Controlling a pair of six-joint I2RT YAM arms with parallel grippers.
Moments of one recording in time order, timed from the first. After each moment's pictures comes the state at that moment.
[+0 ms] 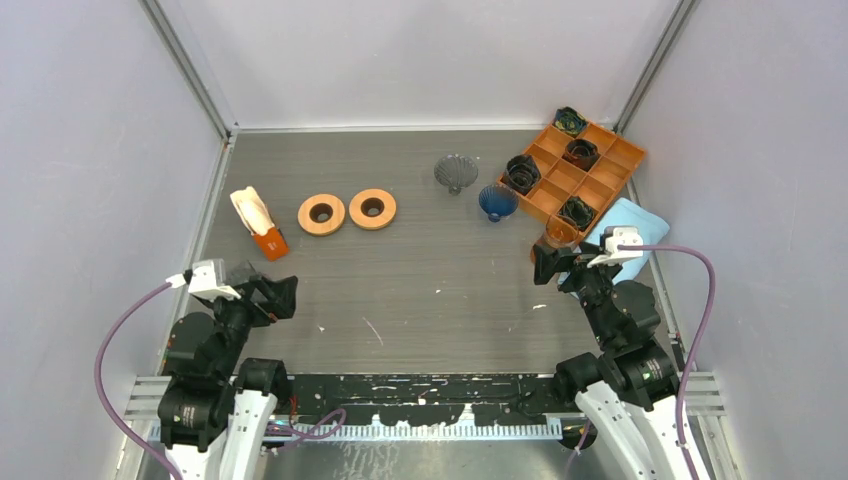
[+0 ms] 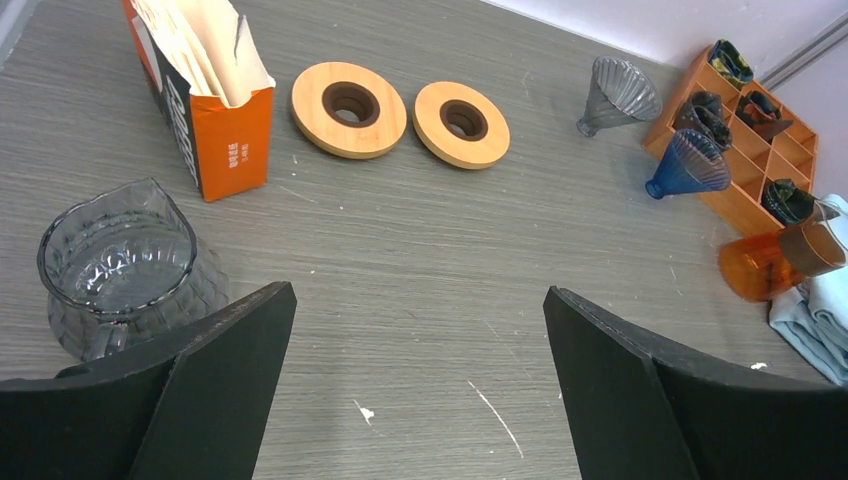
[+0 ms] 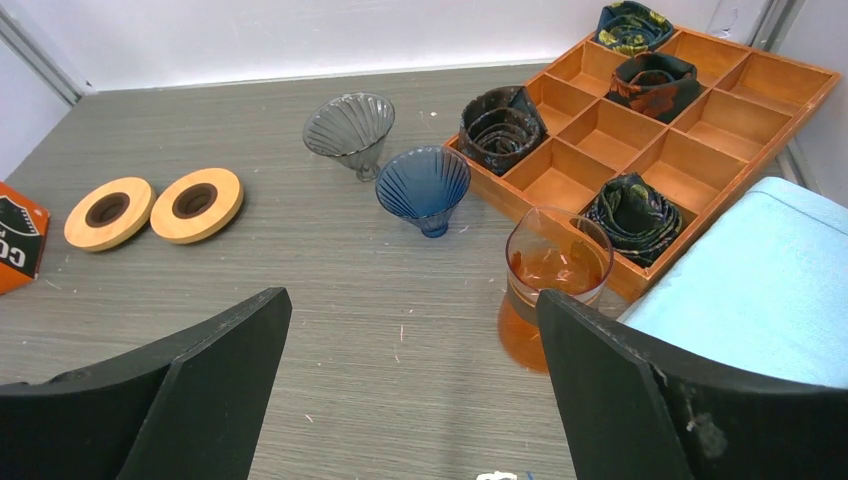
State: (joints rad) left arm -0.08 0.08 0.68 -0.78 0.04 -0.36; right arm 0.33 0.27 0.63 -0.42 0.17 0.19
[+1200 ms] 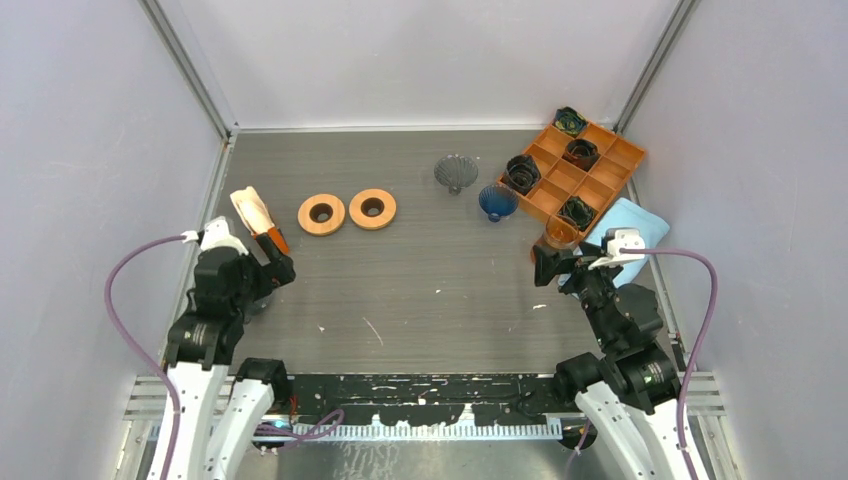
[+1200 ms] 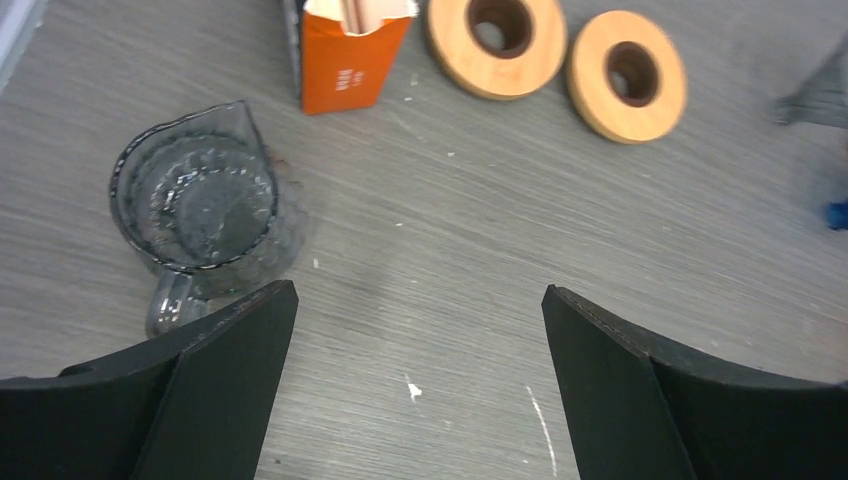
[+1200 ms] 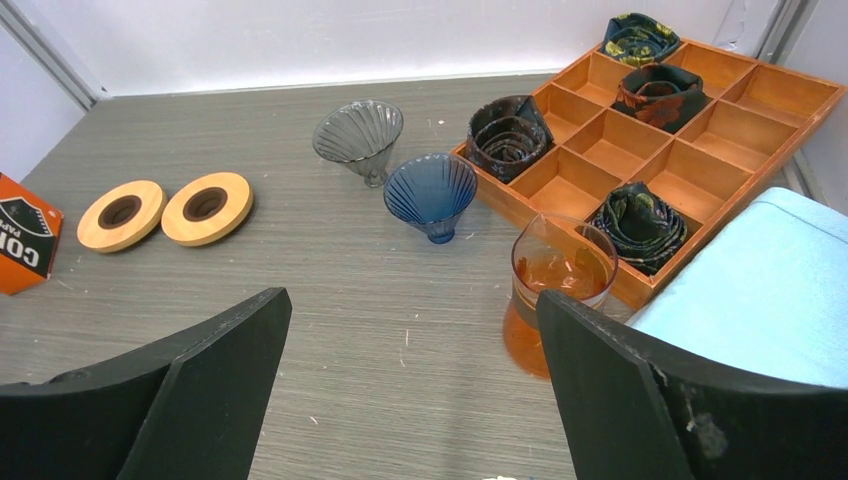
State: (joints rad) left arm -0.08 0.49 0.76 -0.79 -0.14 -0.45; right arm 0.33 0.26 0.63 -0.42 0.16 0.19
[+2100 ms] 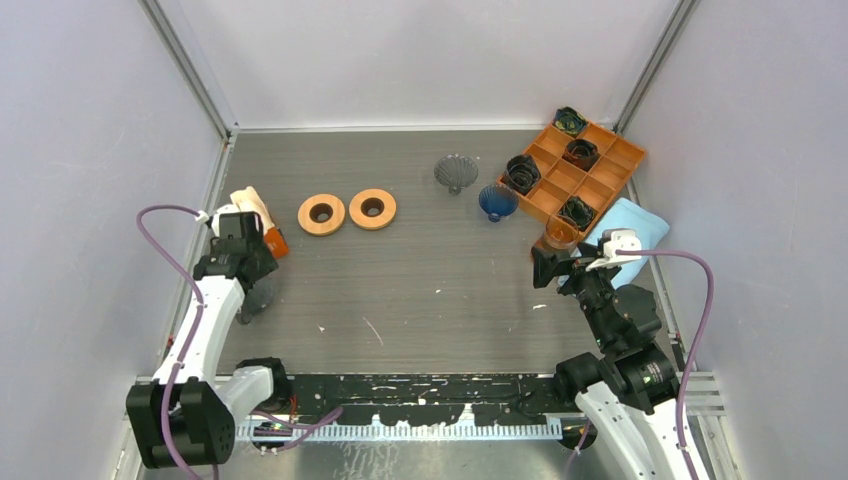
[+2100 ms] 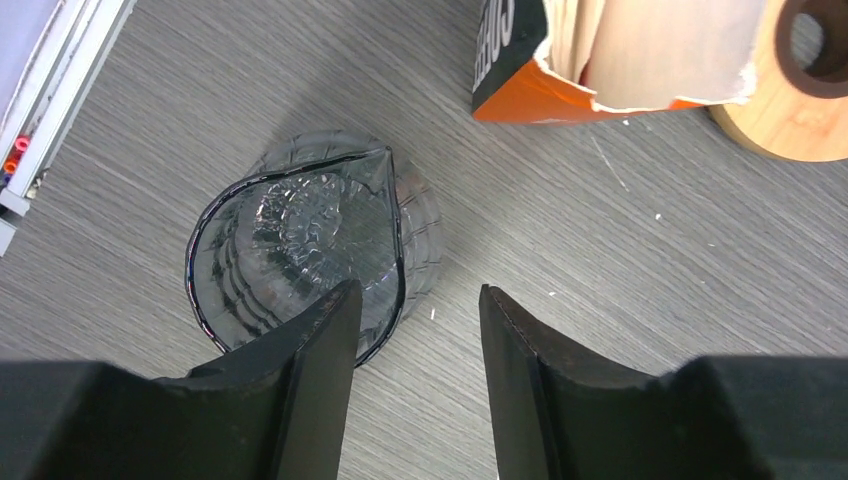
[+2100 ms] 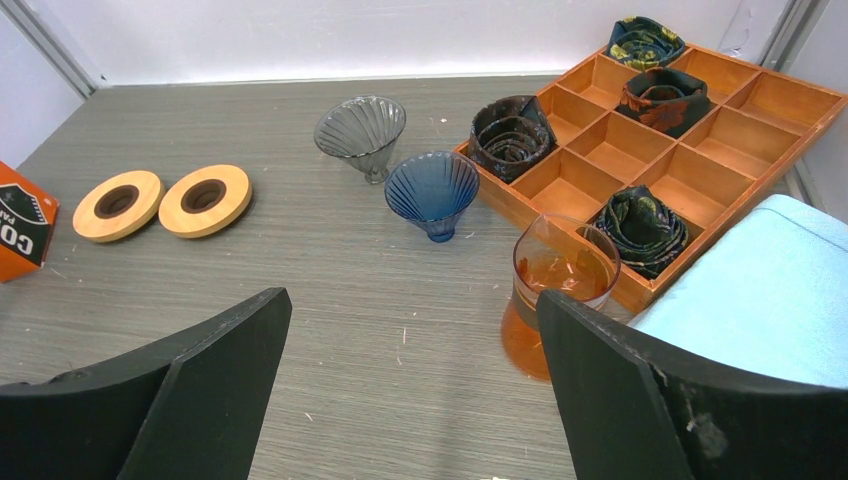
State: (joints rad) left arm 0.06 1.01 0.75 -0.64 -0.33 -0.44; right arm 0.35 0.24 0.61 -0.41 0.15 0.17
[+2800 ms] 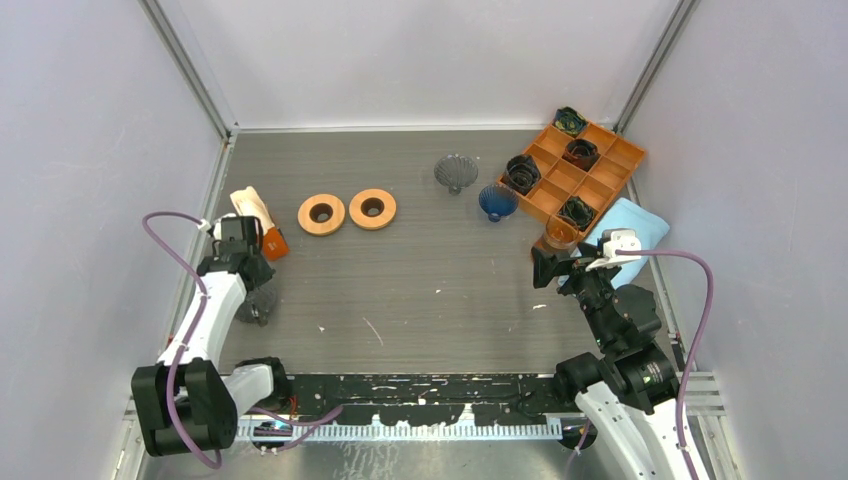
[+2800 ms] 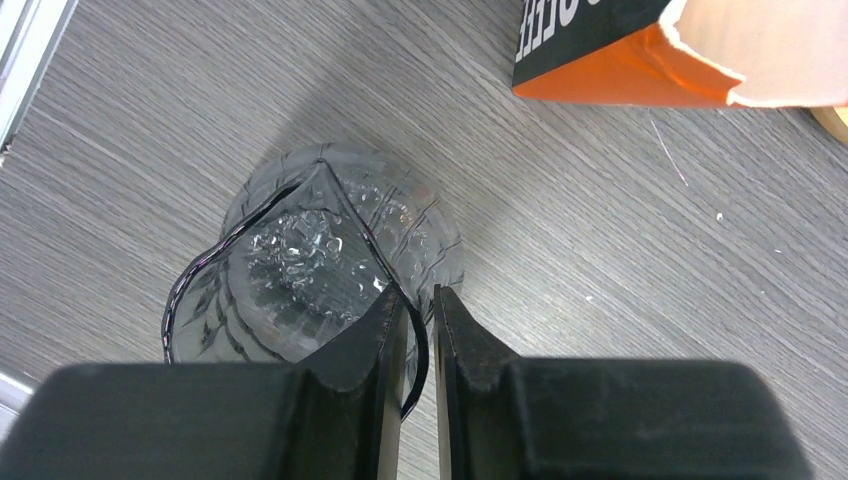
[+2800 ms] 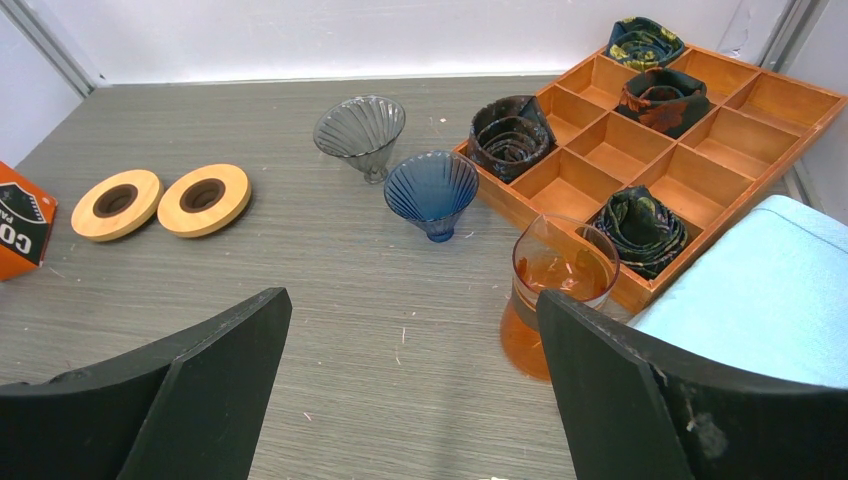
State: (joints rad) left arm 0.11 1.09 0.70 -0.59 -0.30 -0.44; right arm 0.35 0.24 0.61 -0.41 0.15 0.16
